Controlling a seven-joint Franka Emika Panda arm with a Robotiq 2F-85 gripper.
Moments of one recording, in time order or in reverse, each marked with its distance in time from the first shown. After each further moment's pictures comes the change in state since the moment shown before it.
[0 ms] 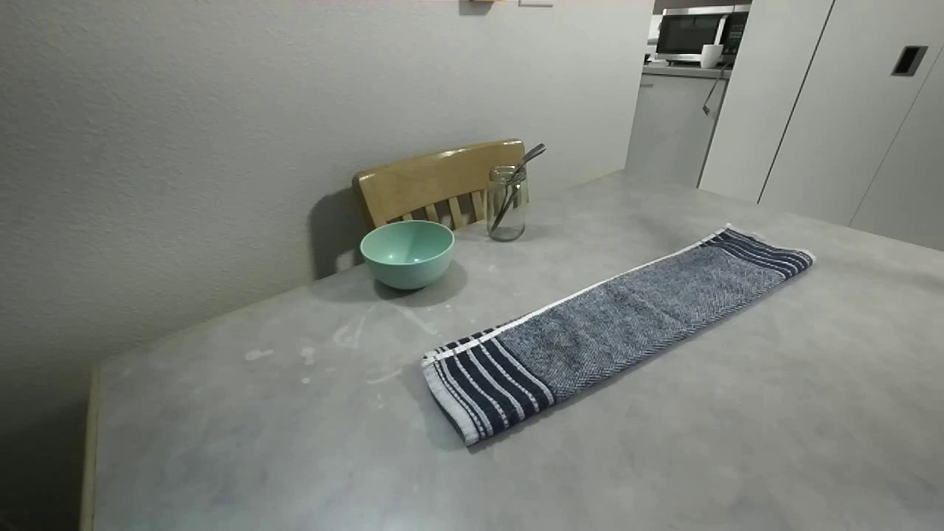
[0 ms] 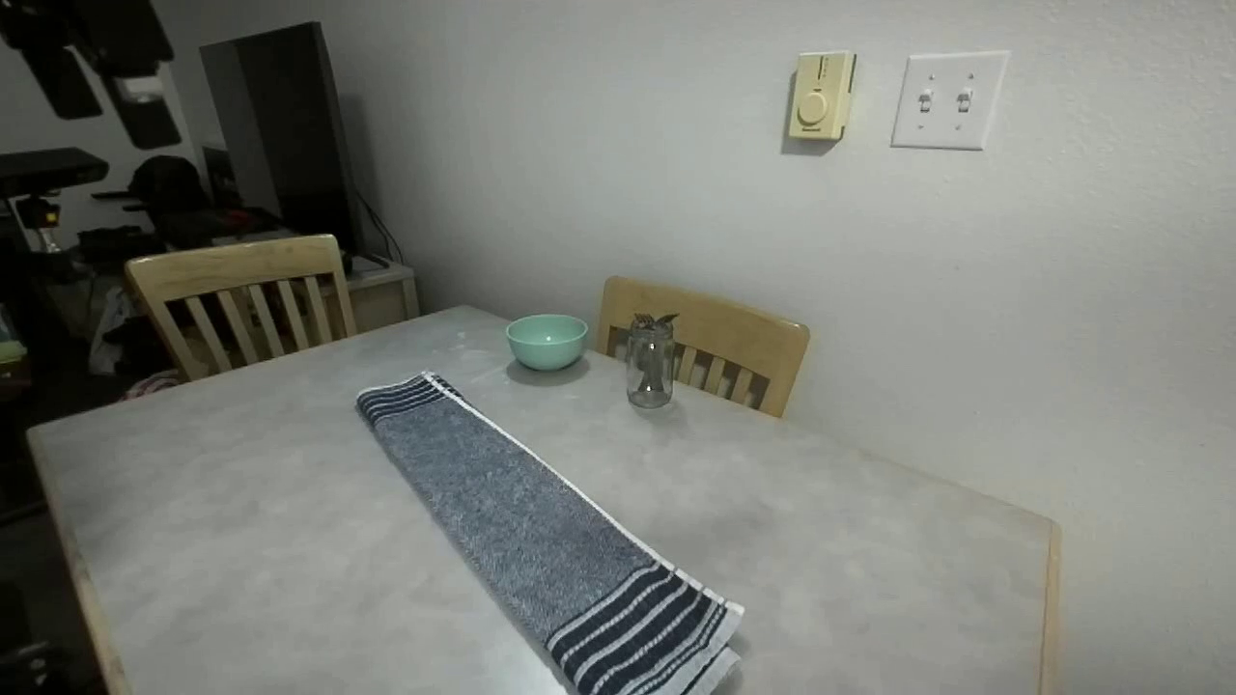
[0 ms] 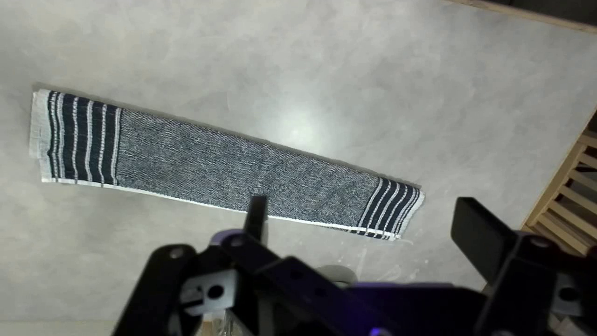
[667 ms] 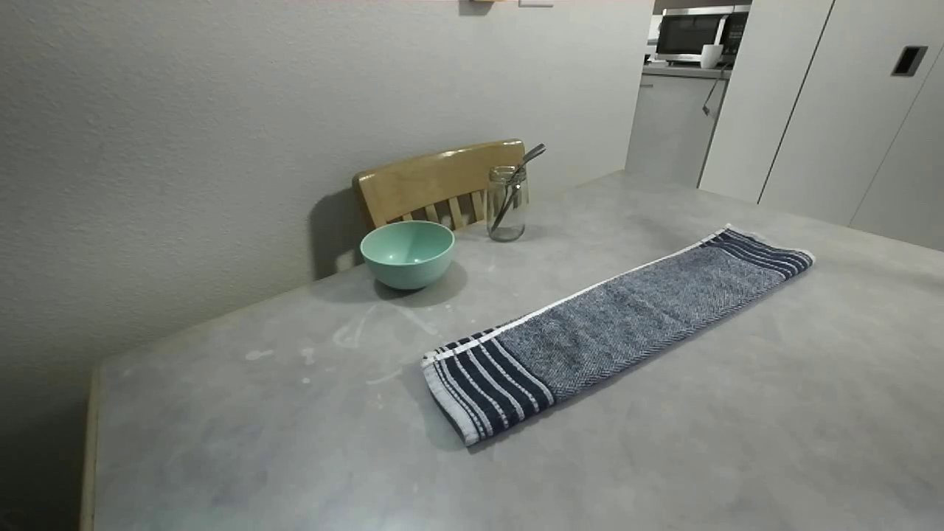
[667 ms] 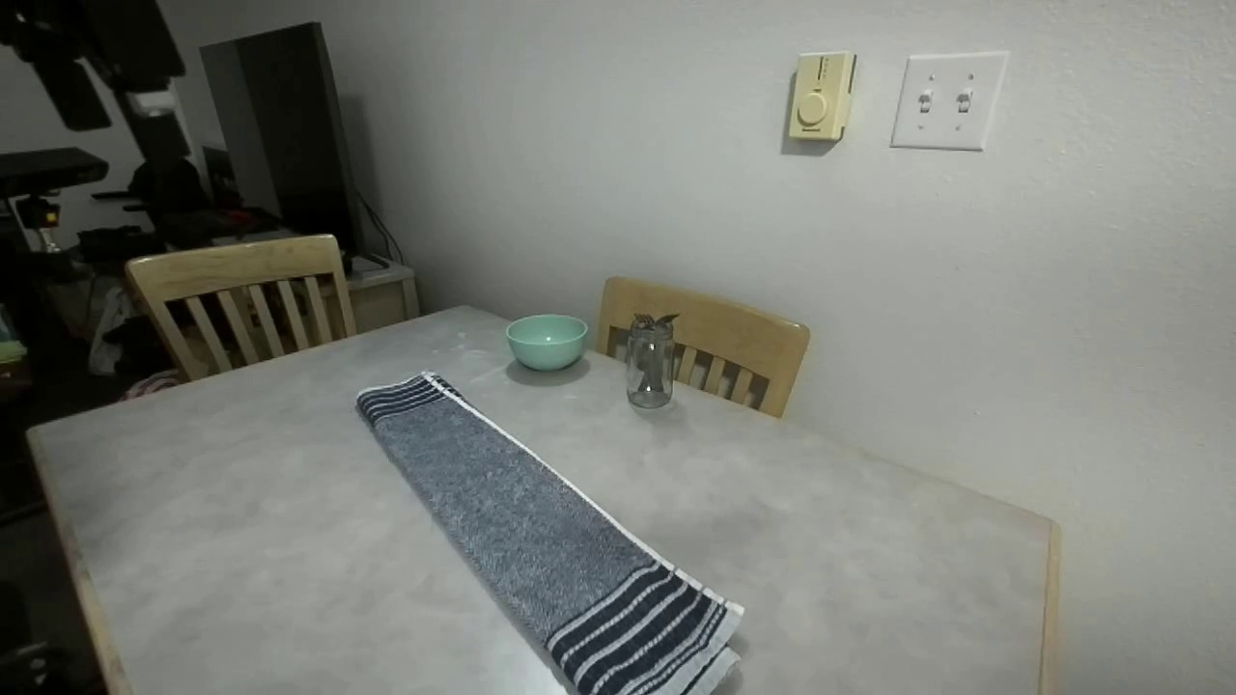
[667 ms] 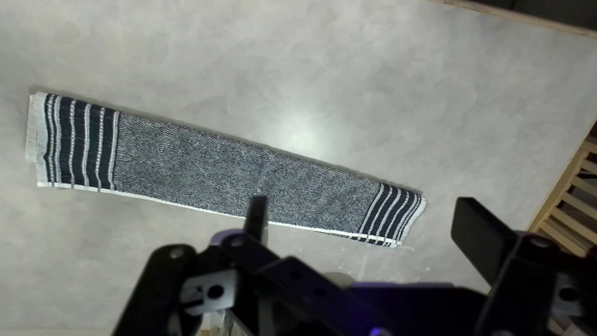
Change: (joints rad) arm 0.003 0.025 0.002 -0.002 0.000 0.010 -0.004
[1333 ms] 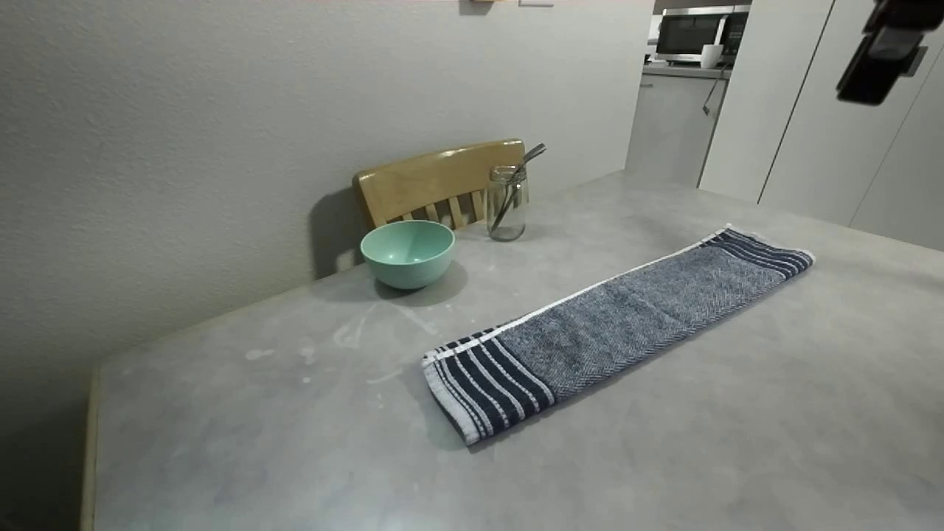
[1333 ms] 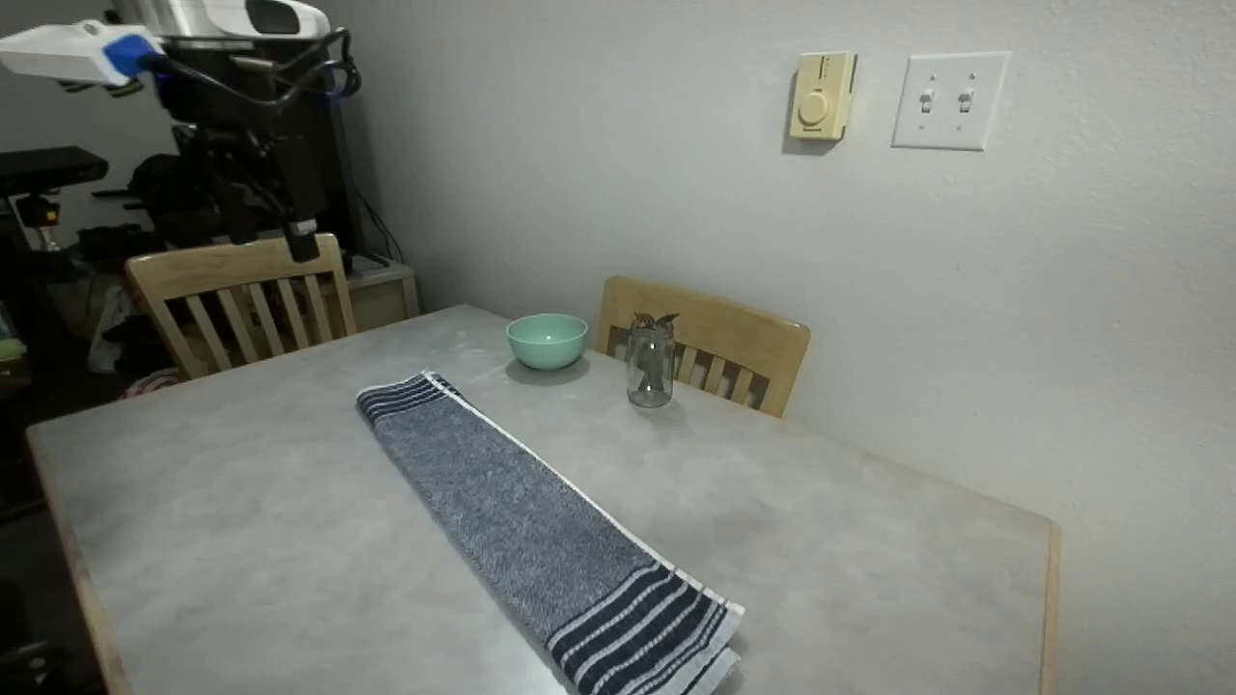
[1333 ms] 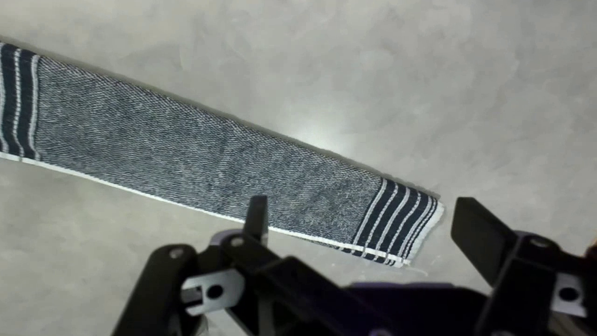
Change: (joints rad) arm 0.082 0.422 0.198 0.061 0.011 0.325 0.178
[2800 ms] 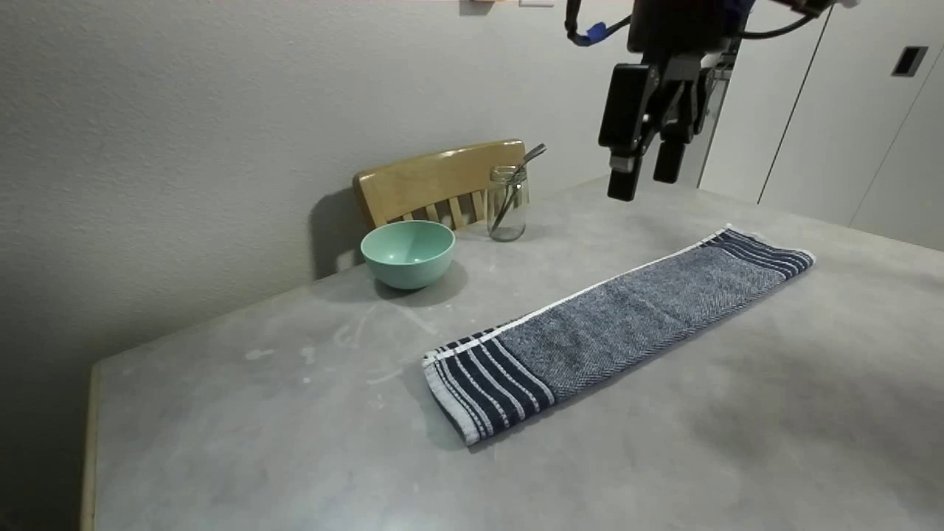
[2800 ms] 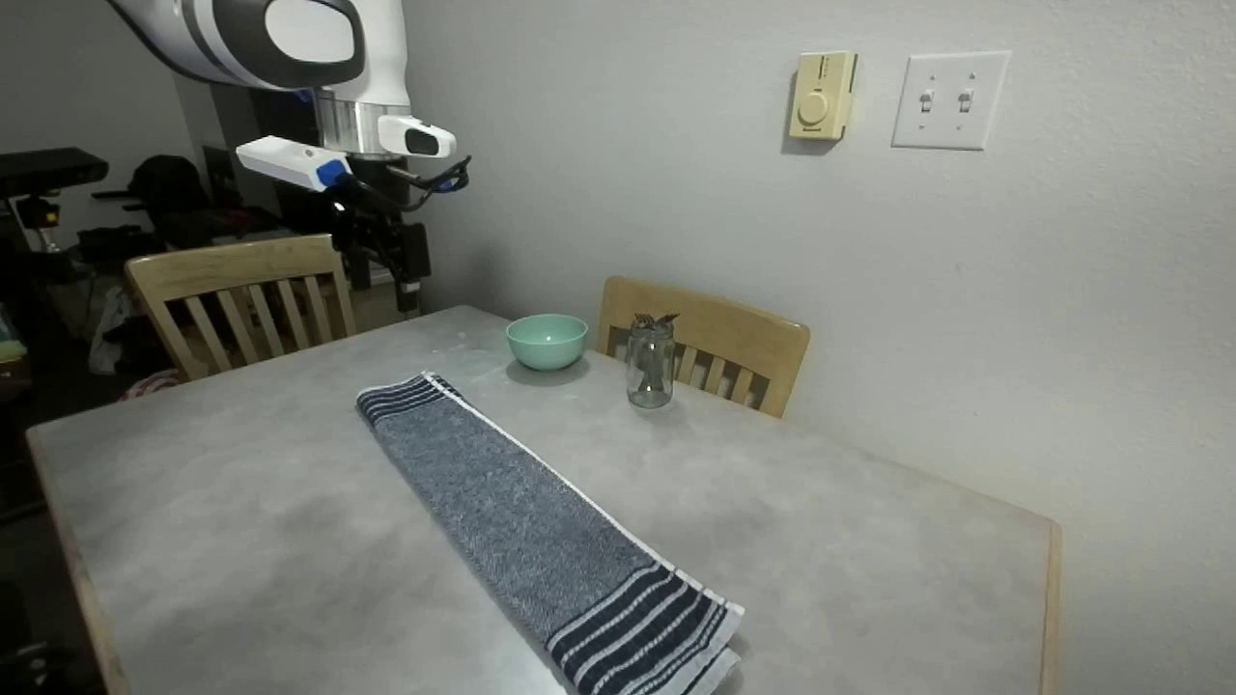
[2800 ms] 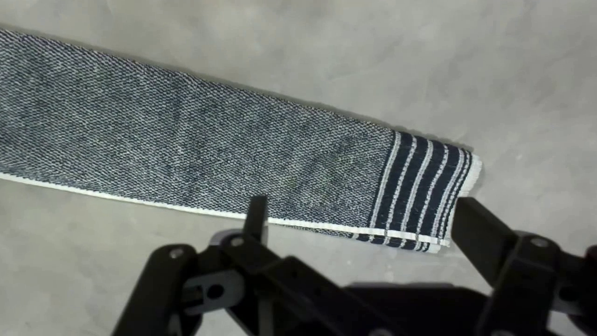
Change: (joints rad) arm 0.004 0.514 0.019 0.381 0.015 0.021 0.139
